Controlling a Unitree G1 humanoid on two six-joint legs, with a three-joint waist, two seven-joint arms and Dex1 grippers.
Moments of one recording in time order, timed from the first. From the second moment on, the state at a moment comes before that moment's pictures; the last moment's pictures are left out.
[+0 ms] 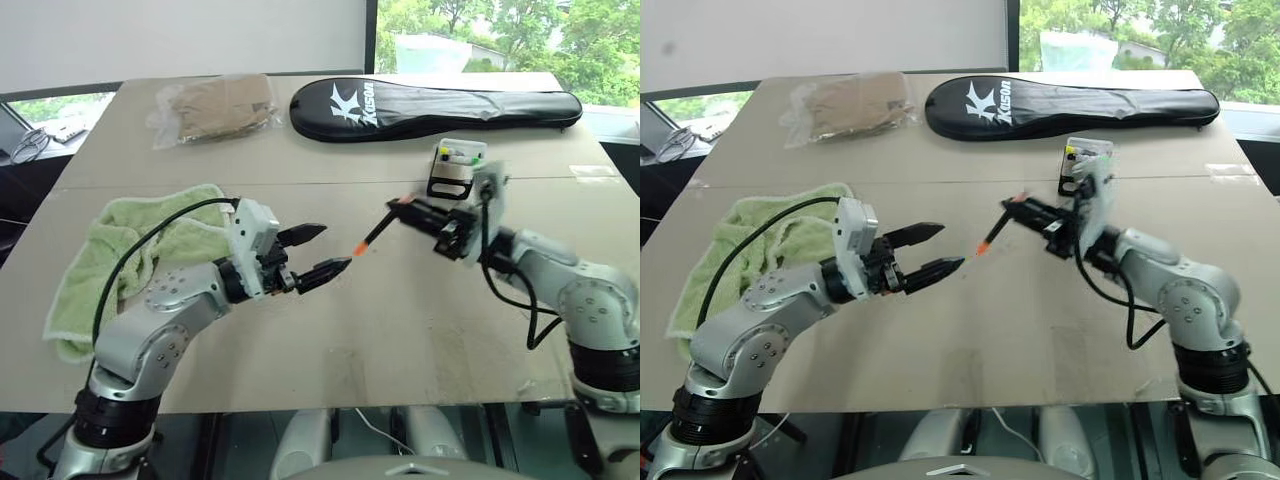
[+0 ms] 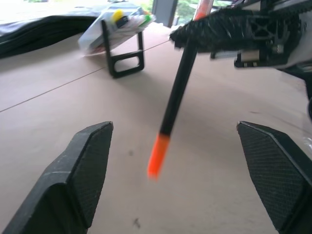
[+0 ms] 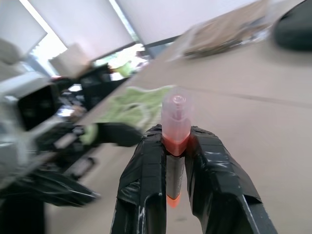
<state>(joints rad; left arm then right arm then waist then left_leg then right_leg) -0.19 0.66 0.06 -0.50 -0.76 0.63 -0.66 -0.45 -0.52 -0.08 -0.37 1.03 0.82 0.36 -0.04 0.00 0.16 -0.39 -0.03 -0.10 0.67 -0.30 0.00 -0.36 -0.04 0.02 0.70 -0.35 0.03</state>
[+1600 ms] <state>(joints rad) -0.25 0.55 0.06 -0.53 -0.63 0.59 -0.58 -0.63 -0.45 -0.06 0.36 0.18 -0.08 0.54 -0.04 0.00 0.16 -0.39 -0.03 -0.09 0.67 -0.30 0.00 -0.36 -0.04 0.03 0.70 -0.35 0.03</state>
